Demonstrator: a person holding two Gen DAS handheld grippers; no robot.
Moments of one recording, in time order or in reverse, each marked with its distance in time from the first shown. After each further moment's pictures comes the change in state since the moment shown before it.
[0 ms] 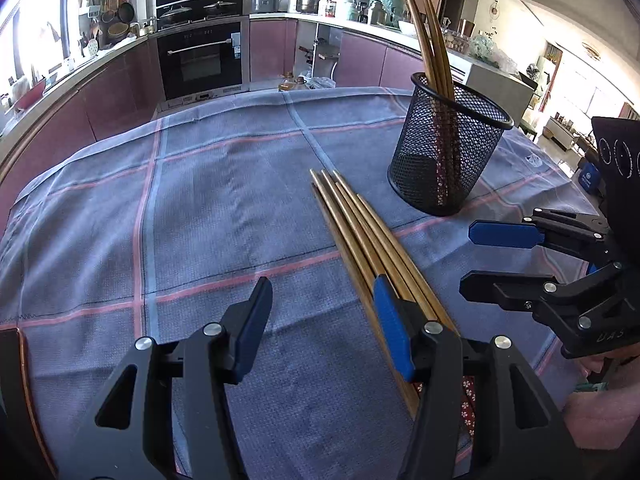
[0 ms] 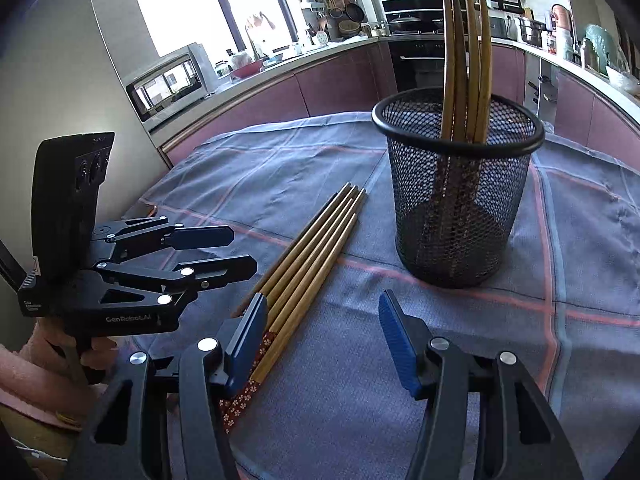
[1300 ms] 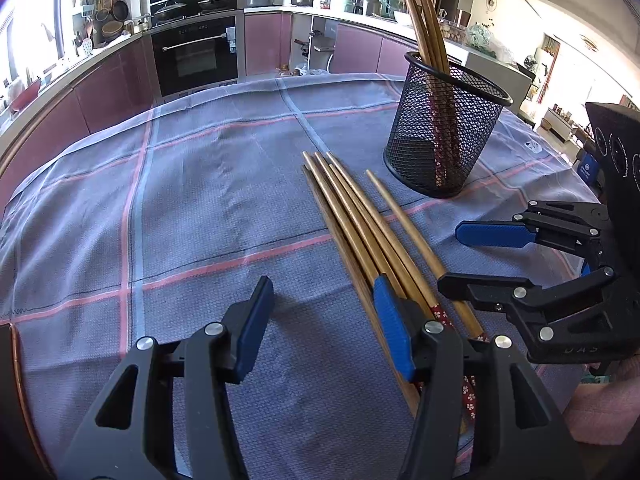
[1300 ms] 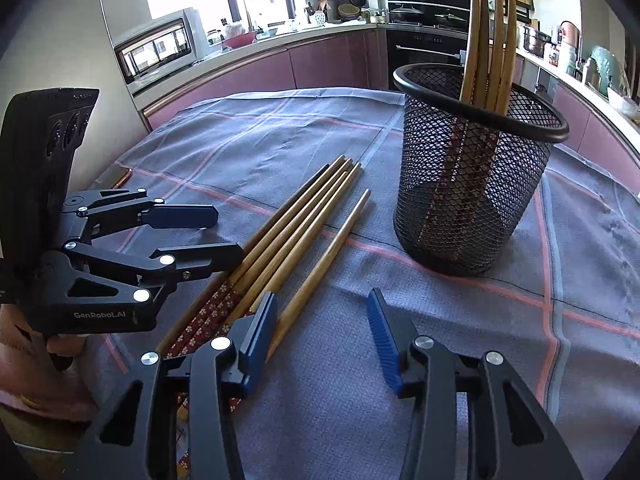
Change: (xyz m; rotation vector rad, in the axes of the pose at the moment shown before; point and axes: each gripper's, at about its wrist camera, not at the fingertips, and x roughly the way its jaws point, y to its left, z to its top) left arm 0.009 -0.005 -0.009 0.017 0.025 -0.002; right arm 0.022 0.011 -0.004 -0.082 0.073 -0.118
